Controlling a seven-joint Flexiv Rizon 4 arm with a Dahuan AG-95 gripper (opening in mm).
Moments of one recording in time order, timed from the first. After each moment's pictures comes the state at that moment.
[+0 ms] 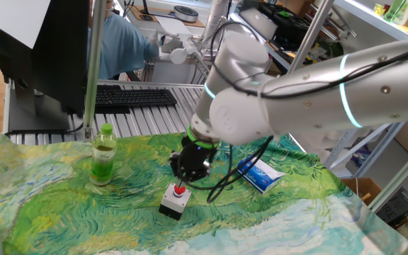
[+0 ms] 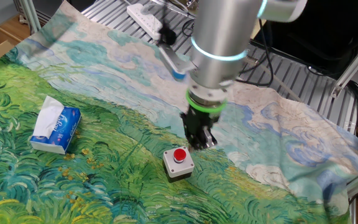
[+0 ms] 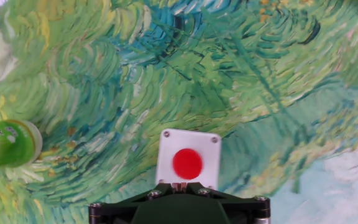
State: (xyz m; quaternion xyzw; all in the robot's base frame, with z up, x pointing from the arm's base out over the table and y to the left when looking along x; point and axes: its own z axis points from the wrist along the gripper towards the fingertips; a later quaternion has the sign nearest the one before) arm 0.541 0.142 0.111 0.30 0.95 0.03 0.06
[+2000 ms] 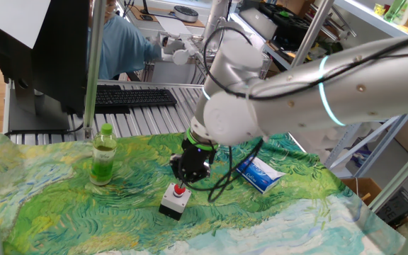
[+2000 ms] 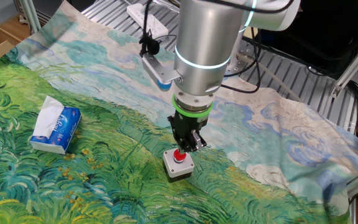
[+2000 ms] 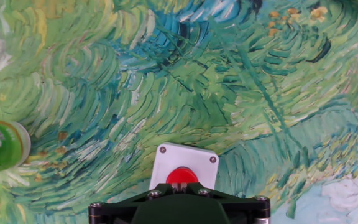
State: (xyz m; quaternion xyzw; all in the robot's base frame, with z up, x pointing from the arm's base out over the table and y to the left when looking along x) arm 0.543 0.110 0.107 0.24 0.97 0.03 0.03
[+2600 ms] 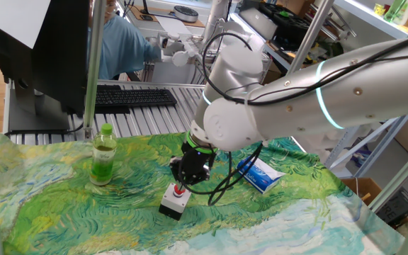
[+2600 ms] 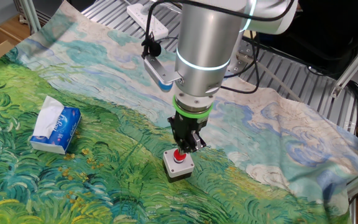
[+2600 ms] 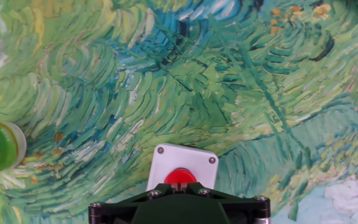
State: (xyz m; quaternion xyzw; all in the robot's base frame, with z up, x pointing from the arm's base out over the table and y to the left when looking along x) arm 0.545 0.111 0.098 0.24 0.97 0.03 0.04
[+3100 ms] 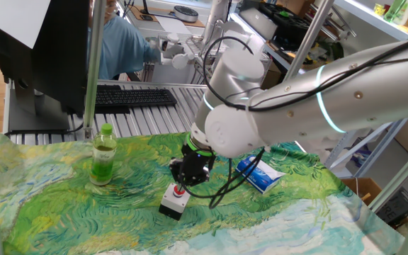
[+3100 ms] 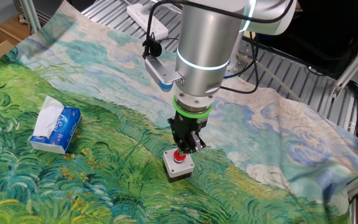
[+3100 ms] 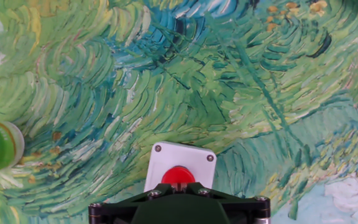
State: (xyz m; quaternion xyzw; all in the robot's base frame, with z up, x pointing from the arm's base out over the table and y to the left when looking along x) arm 0.544 0.110 0.092 0.24 0.97 0.03 0.05
